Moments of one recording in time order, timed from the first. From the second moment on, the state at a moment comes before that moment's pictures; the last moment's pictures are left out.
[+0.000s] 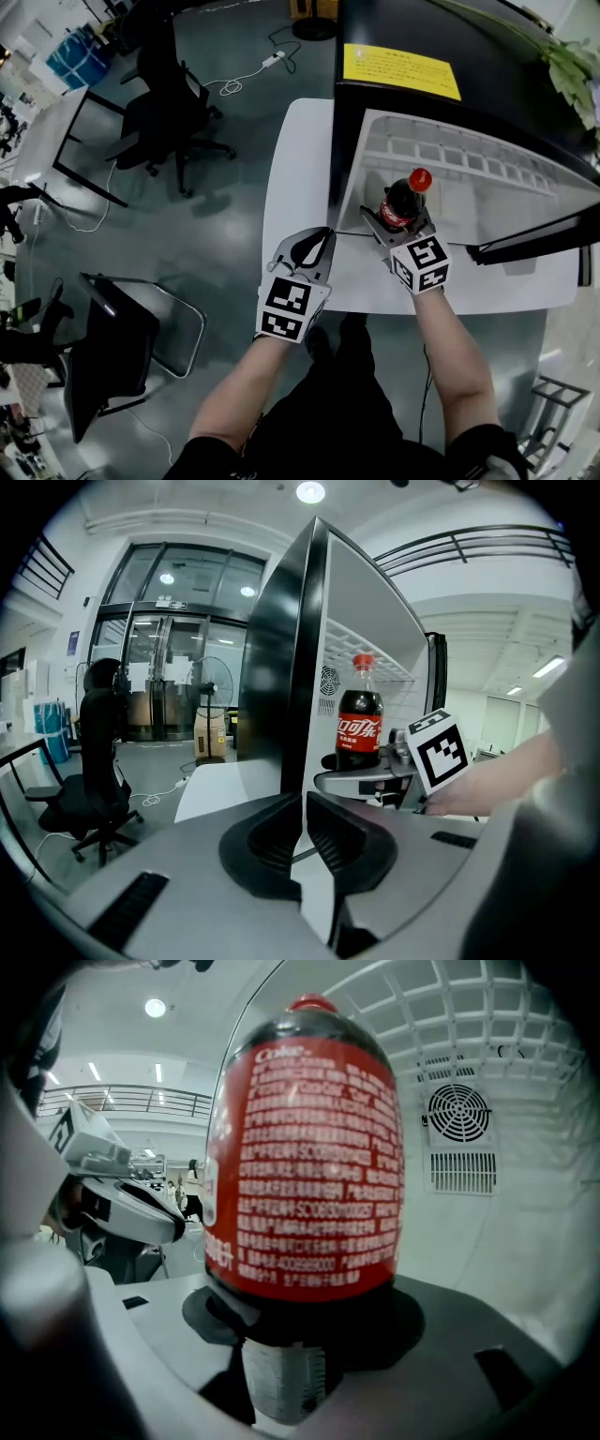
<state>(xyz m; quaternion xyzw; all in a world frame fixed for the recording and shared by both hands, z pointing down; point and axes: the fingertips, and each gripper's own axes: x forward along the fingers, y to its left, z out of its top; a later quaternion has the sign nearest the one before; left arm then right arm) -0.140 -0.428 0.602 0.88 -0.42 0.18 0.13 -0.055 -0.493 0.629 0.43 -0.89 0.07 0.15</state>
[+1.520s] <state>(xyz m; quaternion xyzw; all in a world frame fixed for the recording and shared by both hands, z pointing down) -0.128 -0.441 0.625 0.88 -0.42 0.18 0.14 -0.049 -0.569 0.639 0.45 -0.88 0.04 0.13</state>
